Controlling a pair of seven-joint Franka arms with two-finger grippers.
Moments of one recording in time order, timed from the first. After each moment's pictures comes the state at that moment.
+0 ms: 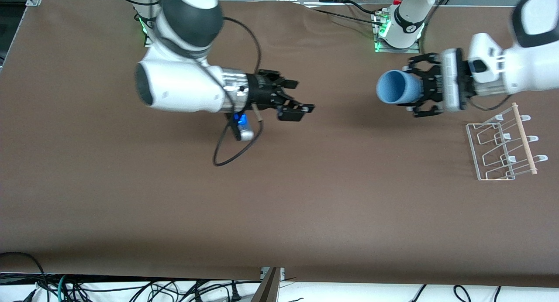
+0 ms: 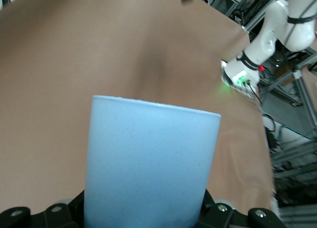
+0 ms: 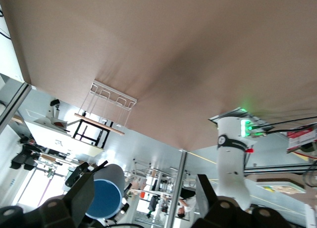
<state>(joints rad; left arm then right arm) 0.46 0.03 -0.46 -1.81 -0.70 1.53 1.29 0.50 0.56 0.03 -1.12 0.96 1.80 1.27</state>
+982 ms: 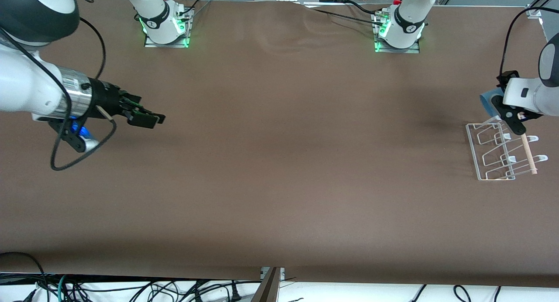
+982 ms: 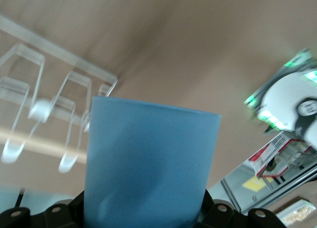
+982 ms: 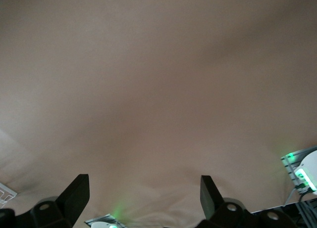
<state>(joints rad) 0.58 0.20 -0.45 -1.78 0.48 1.44 0.94 0.33 0.40 -0.23 -1.12 0.45 1.31 0.77</state>
